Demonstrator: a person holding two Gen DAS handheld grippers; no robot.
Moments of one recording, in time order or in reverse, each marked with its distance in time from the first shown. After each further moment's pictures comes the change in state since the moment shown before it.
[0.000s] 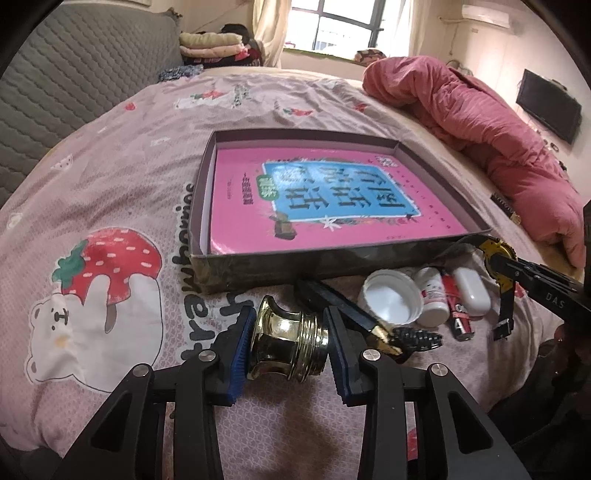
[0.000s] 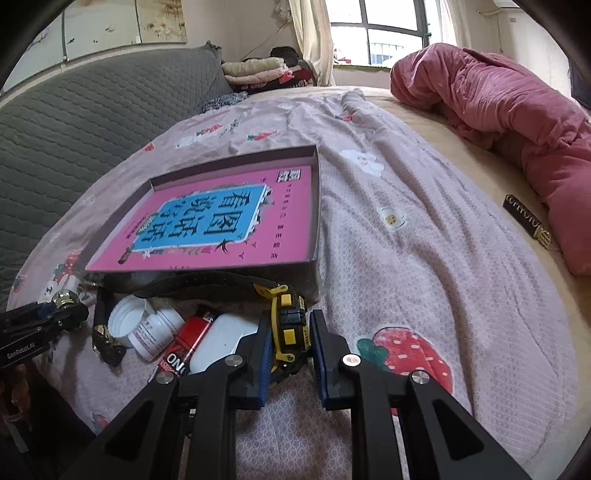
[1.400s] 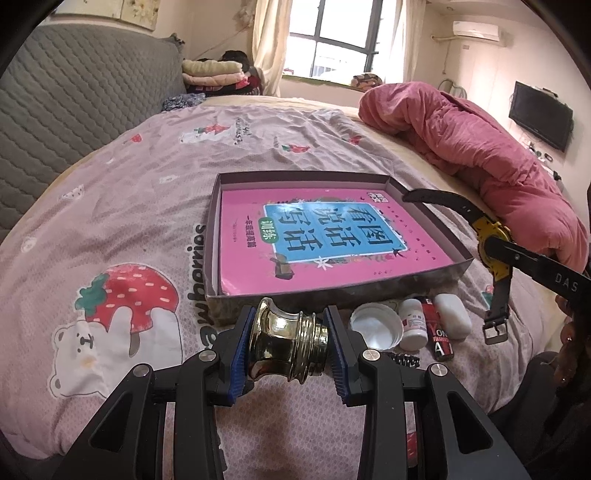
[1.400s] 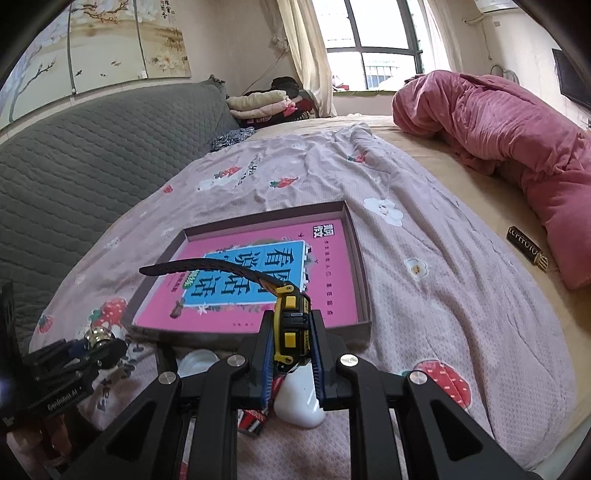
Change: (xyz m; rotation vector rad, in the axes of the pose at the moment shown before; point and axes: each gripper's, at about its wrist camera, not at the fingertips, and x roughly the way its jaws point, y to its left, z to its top) left arm -0.033 -0.004 0.009 0.008 -0.112 0.006; right arm -0.032 0.042 0.034 0.054 -0.105 0.043
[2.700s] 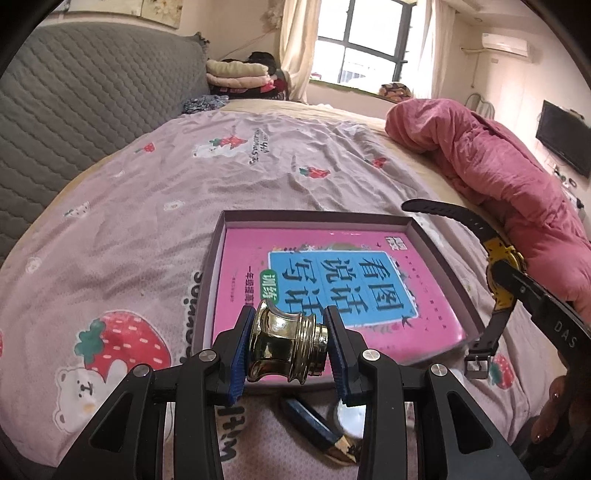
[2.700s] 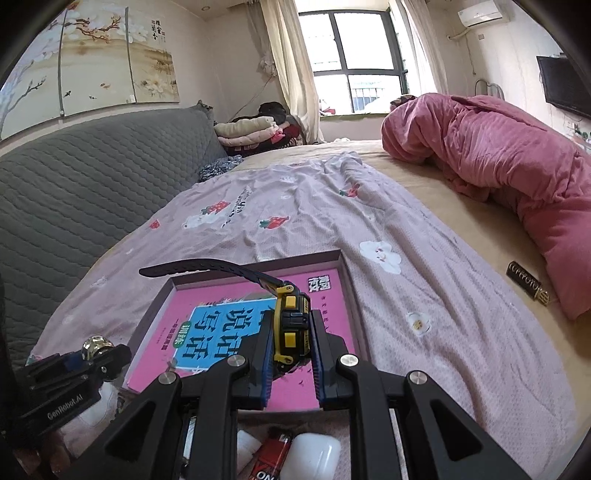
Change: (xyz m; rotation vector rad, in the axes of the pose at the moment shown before) left arm 0.024 -0.016 0.068 -0.078 -0.011 0.089; right arm 0.018 0.001 0.042 0.031 -0.111 -0.043
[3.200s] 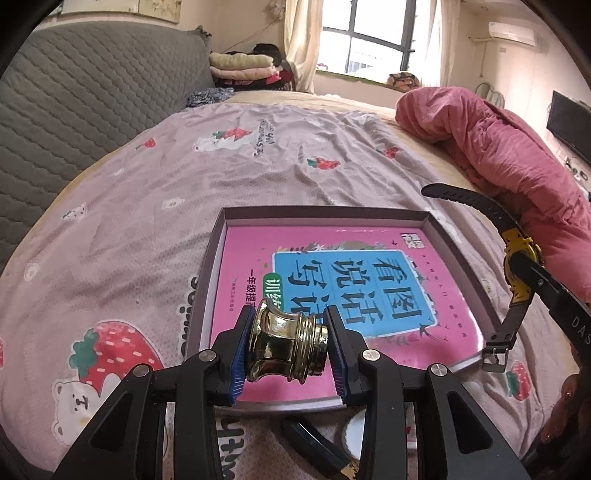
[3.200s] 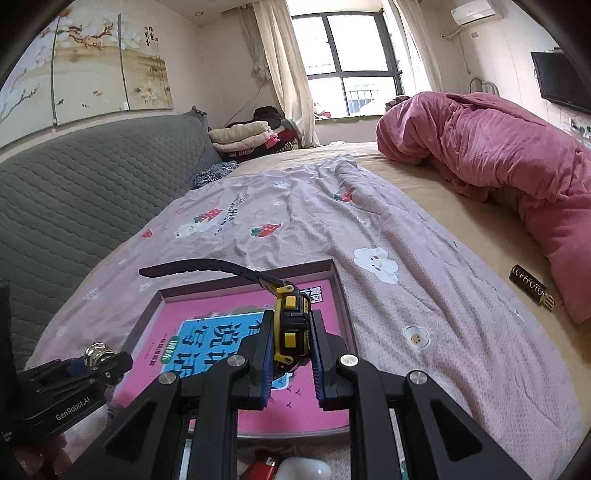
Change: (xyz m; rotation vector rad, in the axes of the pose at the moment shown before) left arm 0.031 -0.004 0.009 0.006 0.041 0.045; right arm 0.021 -0.010 0.006 -0.003 -0.010 -0.020
